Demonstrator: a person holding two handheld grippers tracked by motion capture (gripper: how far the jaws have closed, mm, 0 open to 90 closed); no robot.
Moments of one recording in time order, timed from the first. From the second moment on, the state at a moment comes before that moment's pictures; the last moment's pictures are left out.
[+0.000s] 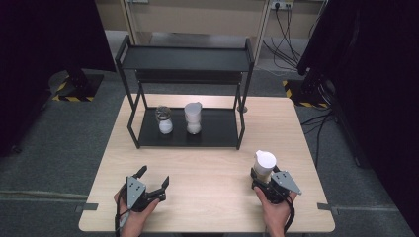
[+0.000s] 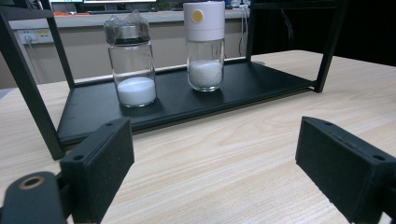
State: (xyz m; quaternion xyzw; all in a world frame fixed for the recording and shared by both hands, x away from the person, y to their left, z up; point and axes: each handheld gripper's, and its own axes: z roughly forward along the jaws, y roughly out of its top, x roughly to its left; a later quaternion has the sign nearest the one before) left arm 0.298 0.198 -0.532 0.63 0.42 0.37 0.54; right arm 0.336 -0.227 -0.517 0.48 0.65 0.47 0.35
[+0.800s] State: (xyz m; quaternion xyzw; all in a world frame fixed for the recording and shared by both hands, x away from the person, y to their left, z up) left arm 0.298 0.198 -0.532 0.63 0.42 0.37 0.54; right arm 0.332 -0.217 -0.507 0.45 0.65 0.50 0.35
